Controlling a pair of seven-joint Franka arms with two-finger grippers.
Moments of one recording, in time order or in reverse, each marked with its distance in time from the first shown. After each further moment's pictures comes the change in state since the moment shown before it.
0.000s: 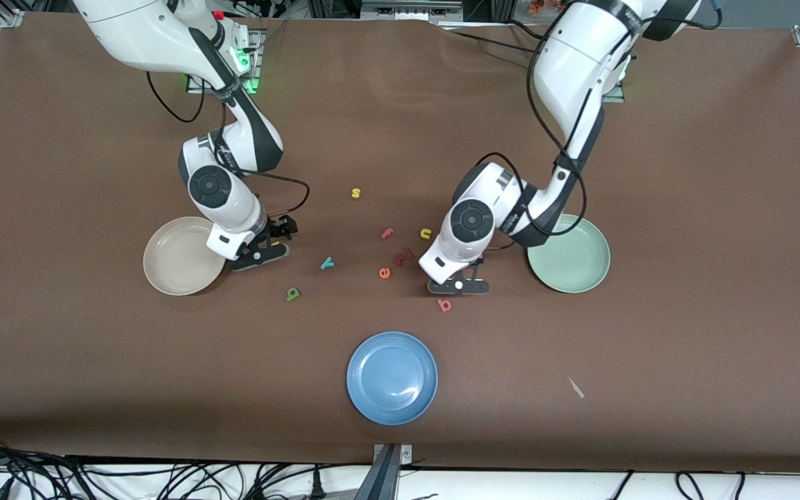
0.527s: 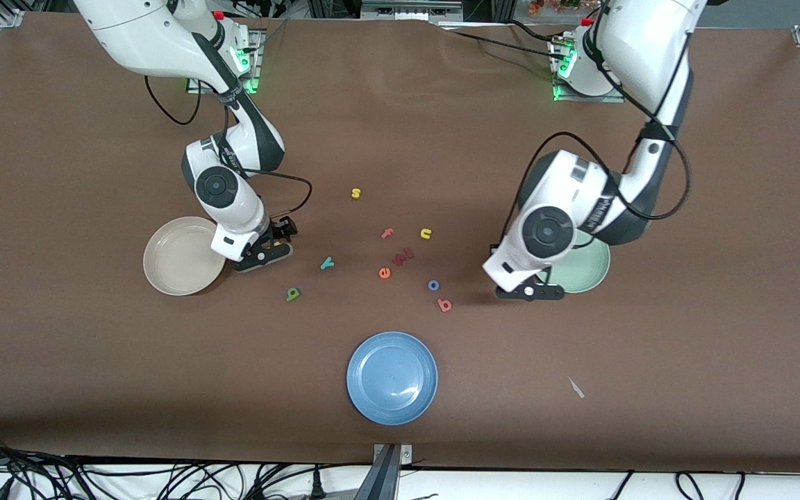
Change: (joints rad) left arm 0.163 -0.168 0.005 0.003 0.074 -0.348 0.166; right arm 0.001 0.018 0.000 0.000 -0.024 0.027 -0.001
